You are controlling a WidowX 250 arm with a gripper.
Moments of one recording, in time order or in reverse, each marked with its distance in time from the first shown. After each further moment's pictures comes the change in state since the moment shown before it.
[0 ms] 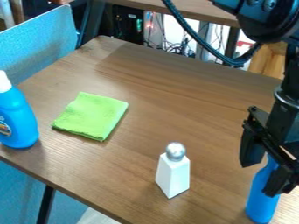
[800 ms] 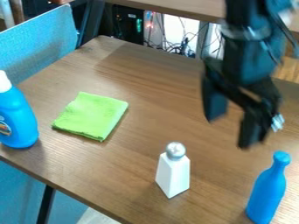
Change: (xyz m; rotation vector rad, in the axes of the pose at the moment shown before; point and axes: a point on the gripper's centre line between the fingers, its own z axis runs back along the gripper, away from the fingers) arm -0.045 0.033 0.068 -0.034 -0.164 0.167
